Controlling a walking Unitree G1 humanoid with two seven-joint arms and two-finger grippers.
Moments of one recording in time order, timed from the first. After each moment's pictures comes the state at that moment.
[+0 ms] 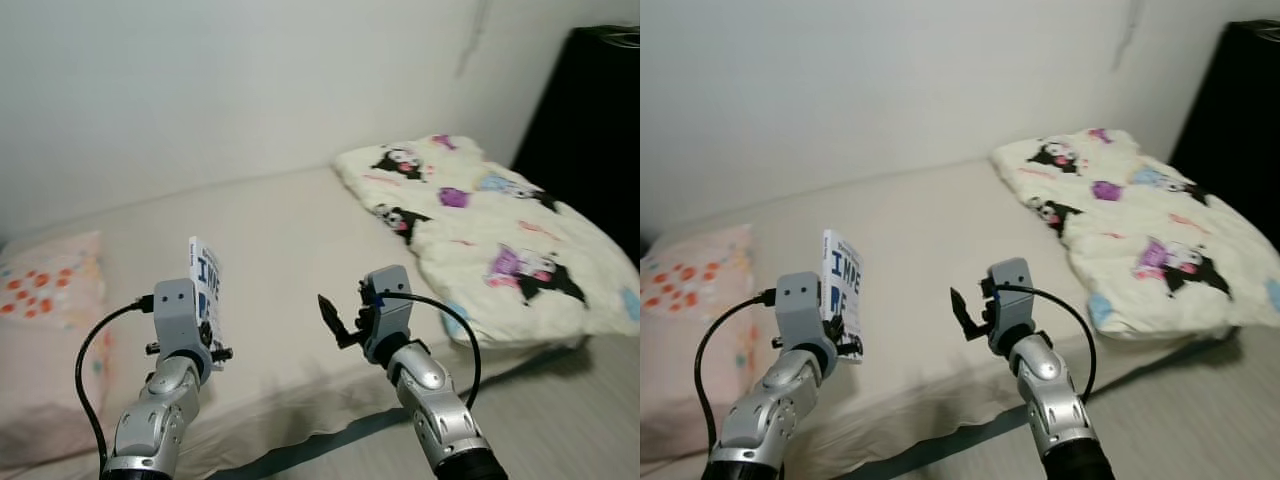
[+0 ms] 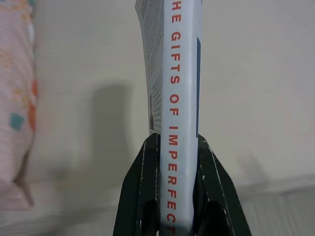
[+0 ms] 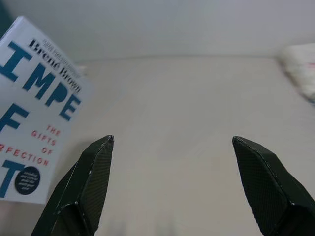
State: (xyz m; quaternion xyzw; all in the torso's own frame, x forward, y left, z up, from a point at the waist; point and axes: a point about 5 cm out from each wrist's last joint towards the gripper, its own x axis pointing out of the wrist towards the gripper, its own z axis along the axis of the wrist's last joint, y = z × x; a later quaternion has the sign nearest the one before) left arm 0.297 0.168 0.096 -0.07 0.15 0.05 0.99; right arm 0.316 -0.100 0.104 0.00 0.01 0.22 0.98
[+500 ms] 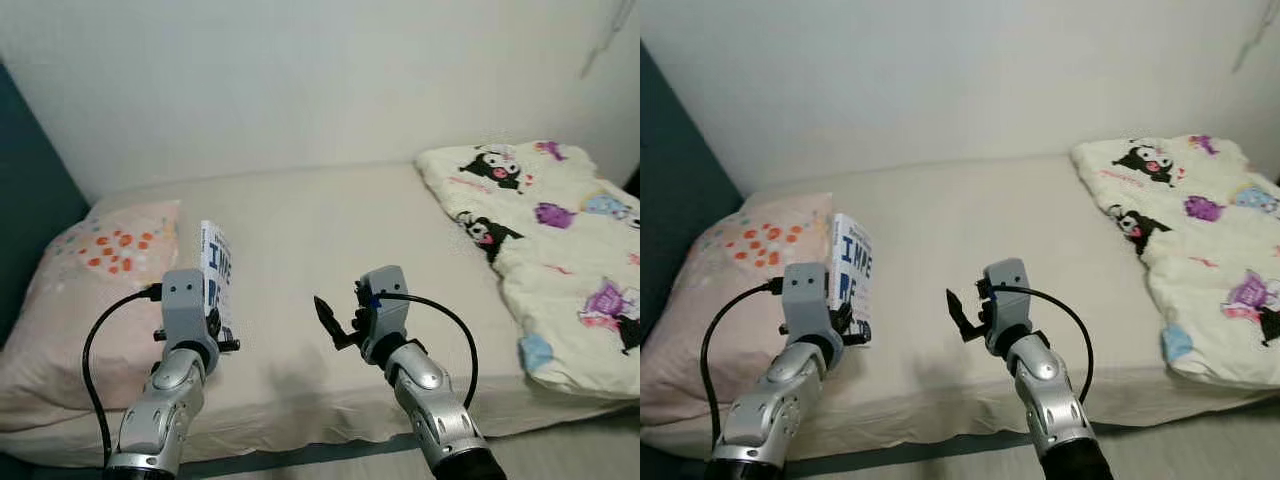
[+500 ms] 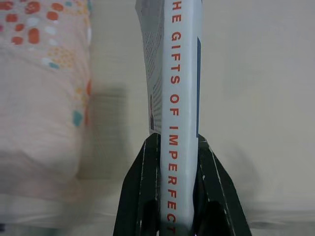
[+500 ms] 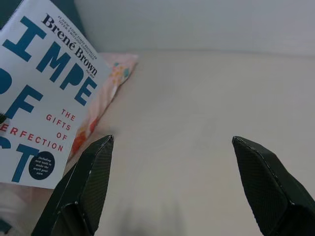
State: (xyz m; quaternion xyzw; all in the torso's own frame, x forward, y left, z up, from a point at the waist) left arm 0.300 0.162 0.107 -0.04 0.12 0.03 0.99; right arm 0.315 -0.098 0.104 0.00 0.01 0.23 0.97
